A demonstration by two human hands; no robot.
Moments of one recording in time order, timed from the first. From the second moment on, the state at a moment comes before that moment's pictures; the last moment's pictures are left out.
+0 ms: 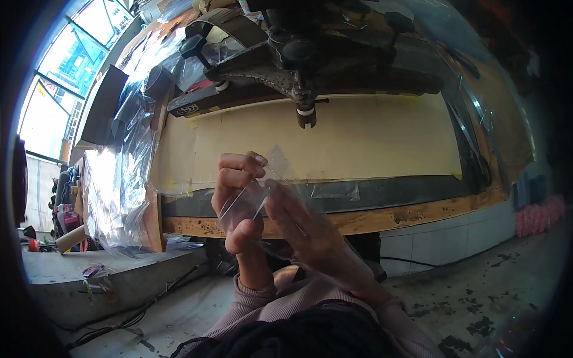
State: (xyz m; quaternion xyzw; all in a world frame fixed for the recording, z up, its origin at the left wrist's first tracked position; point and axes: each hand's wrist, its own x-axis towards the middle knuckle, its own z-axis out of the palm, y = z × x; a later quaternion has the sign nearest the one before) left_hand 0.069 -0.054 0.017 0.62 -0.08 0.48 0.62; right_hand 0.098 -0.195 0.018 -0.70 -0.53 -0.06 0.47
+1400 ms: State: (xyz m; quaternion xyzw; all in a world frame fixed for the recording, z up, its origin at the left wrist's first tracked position) left_hand 0.059 -0.078 0.026 0.67 -0.03 0.51 0.54; right_hand 0.096 -0.197 0.008 -0.66 -0.54 0.01 0.52
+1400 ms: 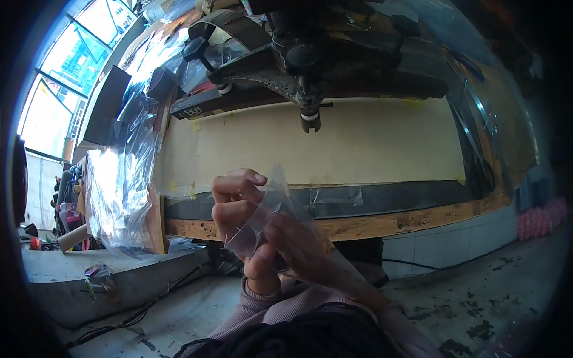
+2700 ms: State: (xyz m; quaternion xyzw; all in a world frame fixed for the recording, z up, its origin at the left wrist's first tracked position) left_hand 0.062 -0.089 0.018 0.54 0.02 0.41 0.73; right_hand 0.087 -0.182 -0.001 -0.74 -0.46 0.03 0.49
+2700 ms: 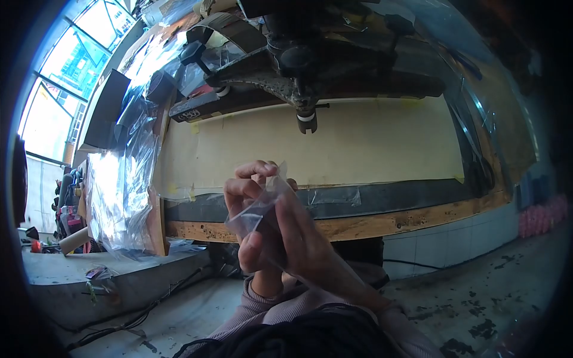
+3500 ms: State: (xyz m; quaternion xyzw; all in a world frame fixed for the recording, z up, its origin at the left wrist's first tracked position) left_hand 0.065 -0.094 0.012 0.49 0.05 0.46 0.74; right_hand 0.088 -0.169 -0.010 -0.70 -0.43 0.01 0.58
